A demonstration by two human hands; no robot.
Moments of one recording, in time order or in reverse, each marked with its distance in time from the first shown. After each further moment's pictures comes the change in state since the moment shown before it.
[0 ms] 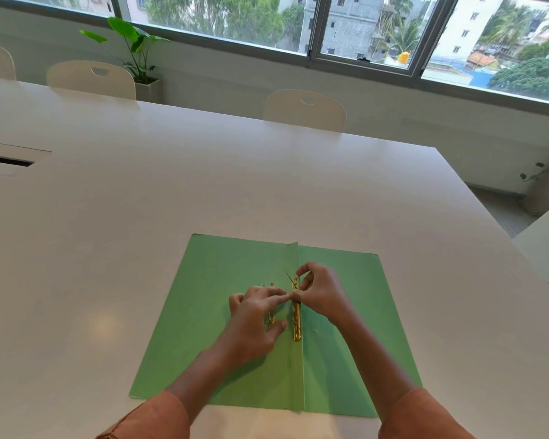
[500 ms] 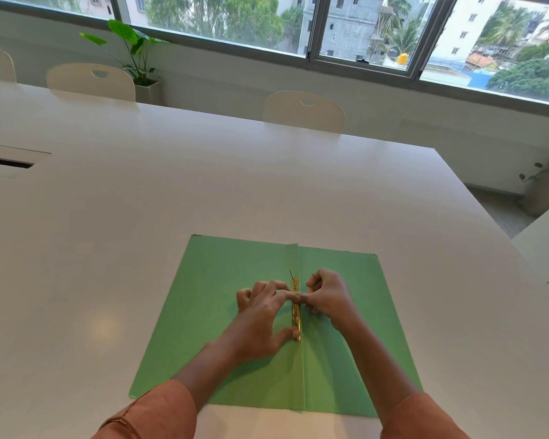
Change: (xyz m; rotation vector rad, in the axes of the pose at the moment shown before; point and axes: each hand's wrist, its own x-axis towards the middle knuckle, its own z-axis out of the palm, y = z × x) left_hand 0.008 0.005 0.002 0.132 -0.113 0.105; right_hand -0.003 0.023 0.000 0.240 0.029 0.190
